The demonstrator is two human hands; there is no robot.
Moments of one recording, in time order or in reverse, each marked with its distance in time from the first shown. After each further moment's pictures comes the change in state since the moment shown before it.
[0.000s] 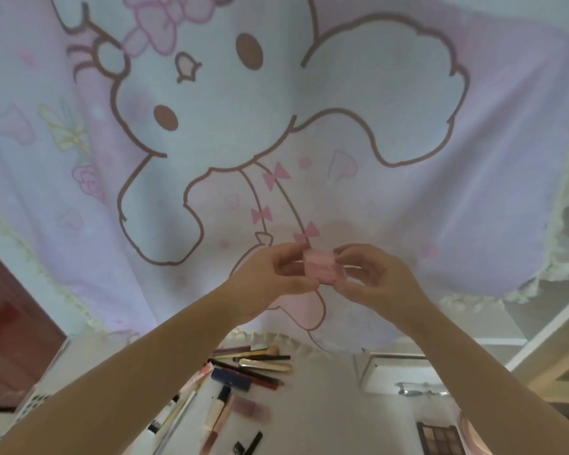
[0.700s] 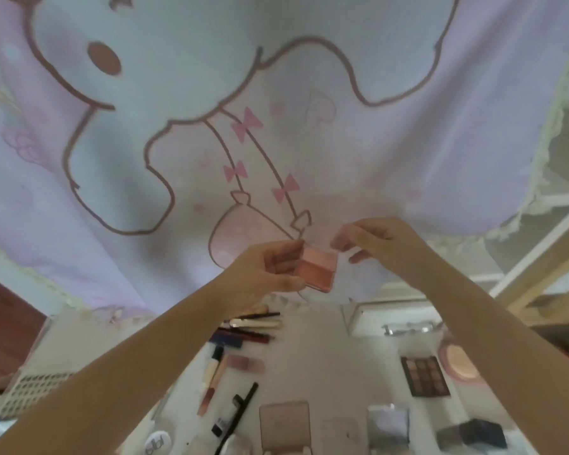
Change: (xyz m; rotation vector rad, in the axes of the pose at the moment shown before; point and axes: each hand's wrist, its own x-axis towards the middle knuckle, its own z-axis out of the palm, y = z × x) left_hand 0.001 -0.052 -0.003 0.057 -0.107 -0.120; right_hand -0.009 -0.004 -0.020 -0.225 0.005 0.300
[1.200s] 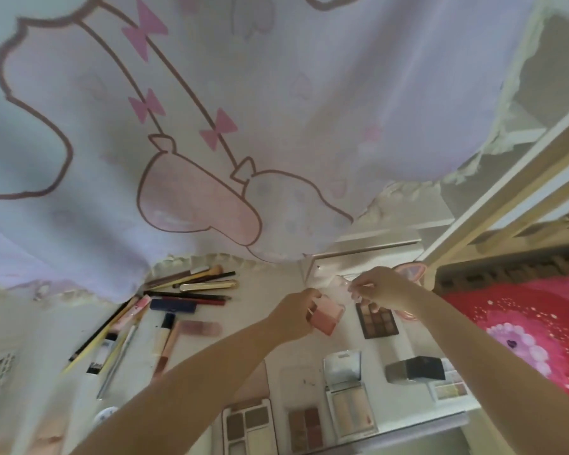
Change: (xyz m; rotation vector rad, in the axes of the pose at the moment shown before) left_hand 0.056 -0.159 0.115 0.712 -0.245 -0.247; right_hand -0.059 0.152 -0.019 -0.361 -0.246 0.675
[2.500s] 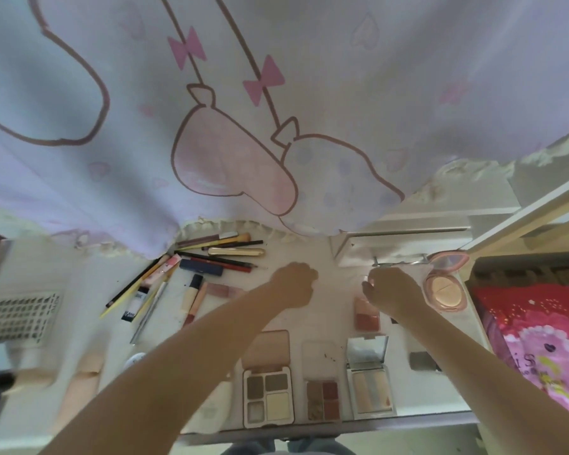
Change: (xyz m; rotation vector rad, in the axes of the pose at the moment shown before) left_hand 0.002 -0.029 -0.023 0.457 -0.065 -0.112; right_hand 0.032 0.010 0.056 -0.566 0.194 0.025
